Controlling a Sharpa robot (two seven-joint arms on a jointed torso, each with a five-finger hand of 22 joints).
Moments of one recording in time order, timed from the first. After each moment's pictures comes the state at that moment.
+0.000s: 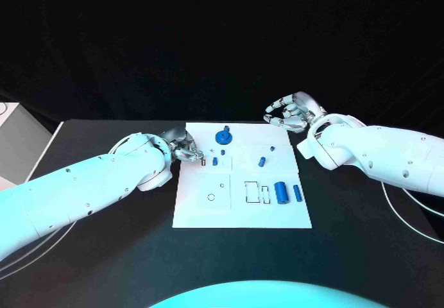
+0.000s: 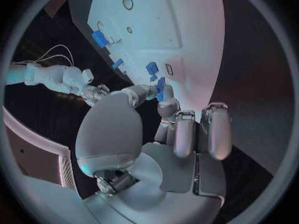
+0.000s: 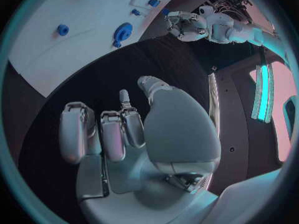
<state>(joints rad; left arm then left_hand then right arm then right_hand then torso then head) 1.16 -0.58 0.02 1.30 -1.21 -0.21 -0.38 1.20 -0.25 0.64 0.16 0.56 0.92 0.07 0.70 0.61 1.29 -0.02 1.20 0.83 1.47 -0.06 1.57 1.31 0.05 1.45 0.03 1.46 1.31 1.27 -0.83 -0.13 1.32 -0.77 -0.57 0.11 1.32 -0.22 0.32 0.27 0.46 0.90 0.16 0.19 0.38 1.46 0.07 1.40 1.31 1.47 -0.01 1.50 1.31 0.04 1.47 0.09 1.34 1.31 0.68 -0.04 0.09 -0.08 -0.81</state>
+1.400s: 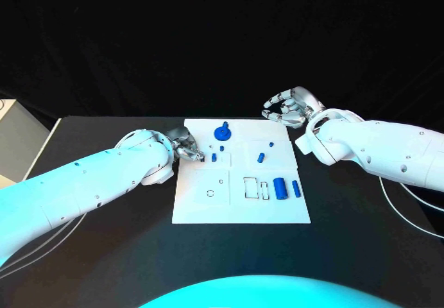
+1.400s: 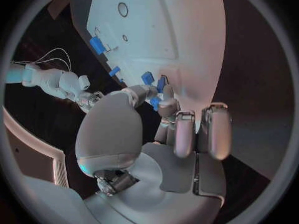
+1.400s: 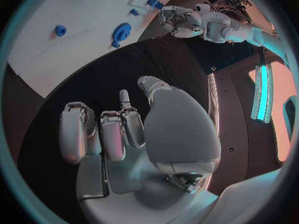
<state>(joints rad) 1.16 -0.53 0.01 1.22 -1.19 -0.13 -0.38 1.20 -0.25 0.64 0.16 0.57 0.92 0.07 0.70 0.61 1.29 -0.02 1.20 0.83 1.47 -0.06 1.57 1.31 0.05 1.45 0.03 1.46 1.31 1.27 -0.82 -0.13 1.32 -0.77 -0.57 0.11 1.32 -0.22 0.32 0.27 0.46 0.90 0.16 0.19 0.38 1.46 0.07 1.40 1.31 1.47 -0.01 1.50 1.31 0.04 1.47 0.09 1.34 1.31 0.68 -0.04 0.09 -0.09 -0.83</state>
